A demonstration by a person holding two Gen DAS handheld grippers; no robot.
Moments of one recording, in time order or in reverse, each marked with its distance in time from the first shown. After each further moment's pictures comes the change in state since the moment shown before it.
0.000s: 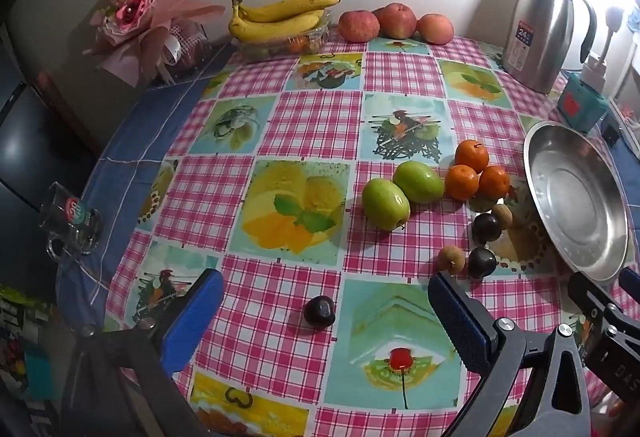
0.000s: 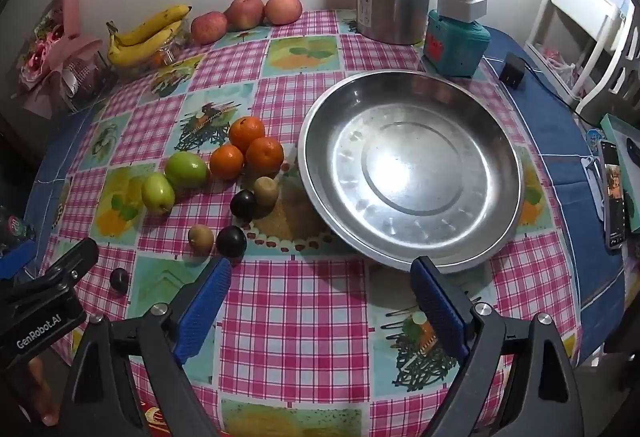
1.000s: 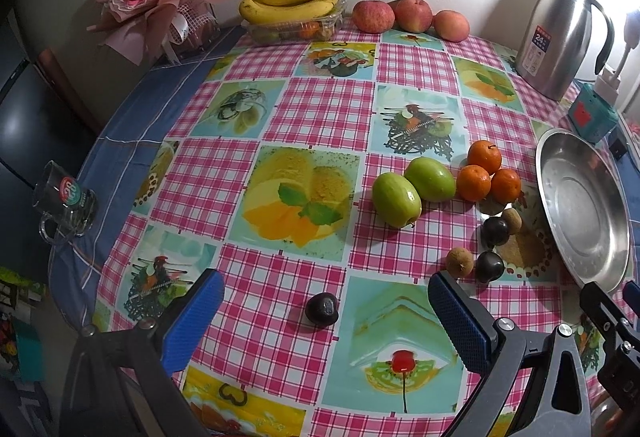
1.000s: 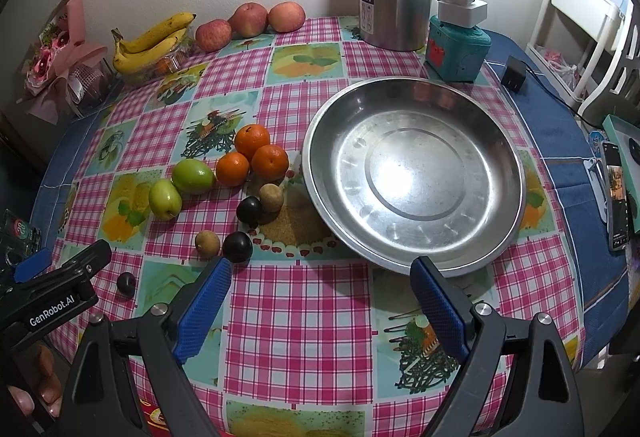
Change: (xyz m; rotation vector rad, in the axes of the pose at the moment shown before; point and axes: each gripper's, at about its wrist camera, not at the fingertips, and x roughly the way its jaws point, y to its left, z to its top) left arm 0.012 0.008 0.000 -0.053 0.034 -0.009; right arm -0.004 -0.002 0.002 0.003 -0.012 0.021
